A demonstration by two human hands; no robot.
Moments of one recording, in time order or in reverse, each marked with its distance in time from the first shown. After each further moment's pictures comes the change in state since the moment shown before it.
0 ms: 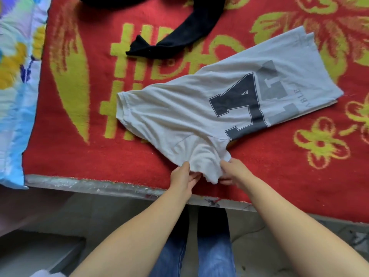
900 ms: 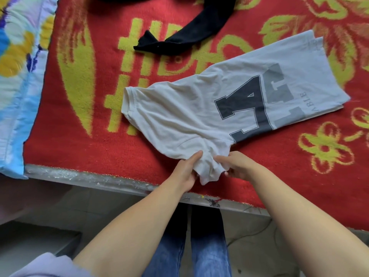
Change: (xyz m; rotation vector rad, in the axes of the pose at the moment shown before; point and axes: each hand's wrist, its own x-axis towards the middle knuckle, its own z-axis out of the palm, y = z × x) left_hand 0.009 0.011 0.002 0.027 -0.297 0.030; right_hand 0.001 -0.025 -0.010 -0.084 -0.163 -0.062
